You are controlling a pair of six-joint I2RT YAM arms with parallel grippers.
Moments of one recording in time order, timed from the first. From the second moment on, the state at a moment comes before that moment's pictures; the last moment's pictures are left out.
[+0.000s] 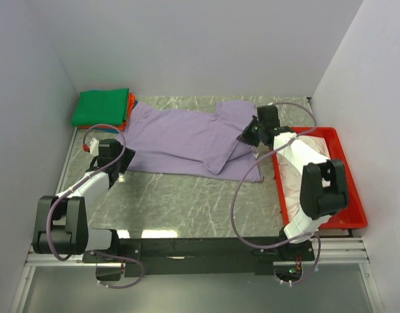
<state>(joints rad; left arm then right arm) -0.03 1.31 0.58 0.06 -0.12 -1.06 0.21 1.62 1.12 -0.29 -0.12 0.81</state>
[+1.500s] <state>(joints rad) -0.06 1.46 0.69 0.06 -0.13 -1.06 0.31 1.78 1.07 -0.13 -0.25 0.85</state>
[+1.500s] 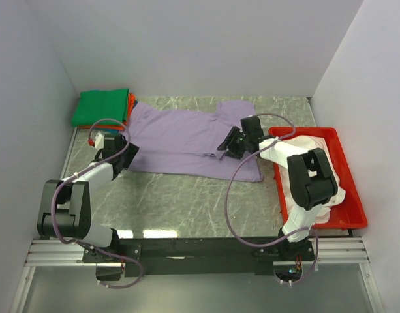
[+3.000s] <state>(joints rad) -0.07 1.43 0.74 0.04 -0.12 -1.06 0.37 2.06 1.39 -0.05 -0.29 0.93</state>
